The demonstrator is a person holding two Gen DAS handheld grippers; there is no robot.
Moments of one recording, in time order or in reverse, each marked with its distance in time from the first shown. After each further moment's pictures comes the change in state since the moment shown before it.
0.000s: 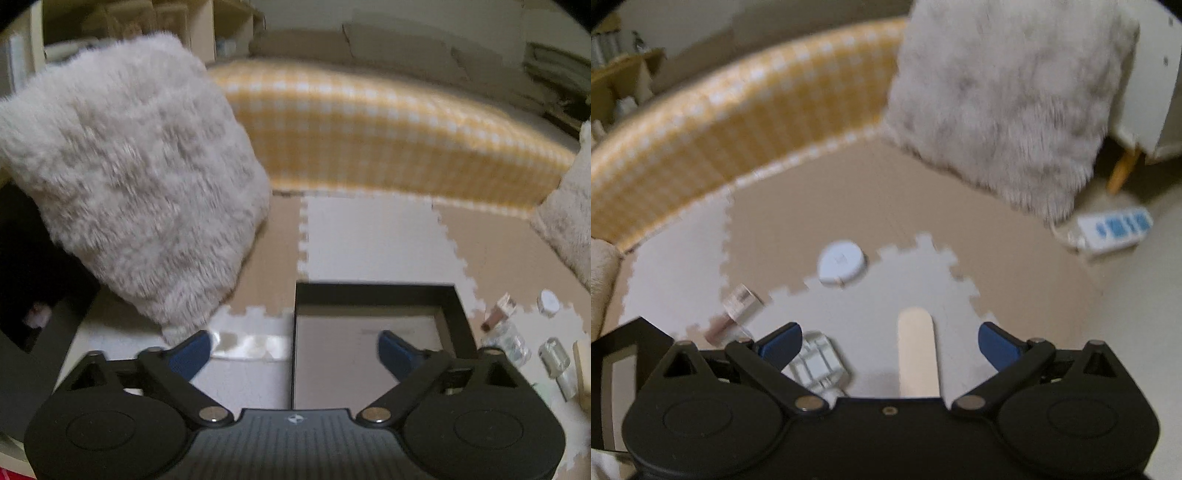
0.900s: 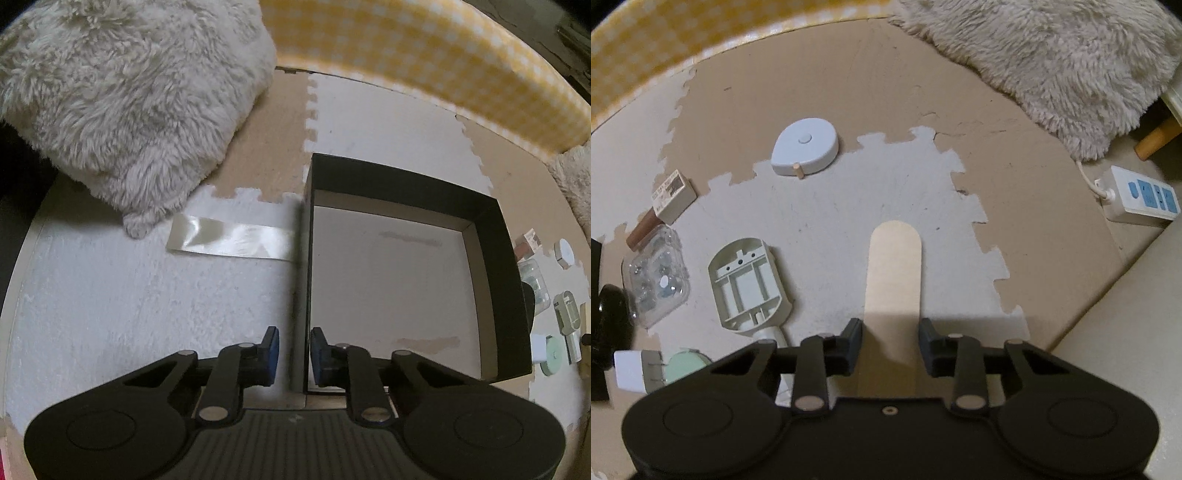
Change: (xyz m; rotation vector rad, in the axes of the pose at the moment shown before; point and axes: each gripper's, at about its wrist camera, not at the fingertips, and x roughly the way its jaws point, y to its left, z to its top) left arm 0.076 0.026 -0.026 -0.076 0.334 -0.084; right arm 0.077 0.010 -0.011 -0.168 0.320 -0.114
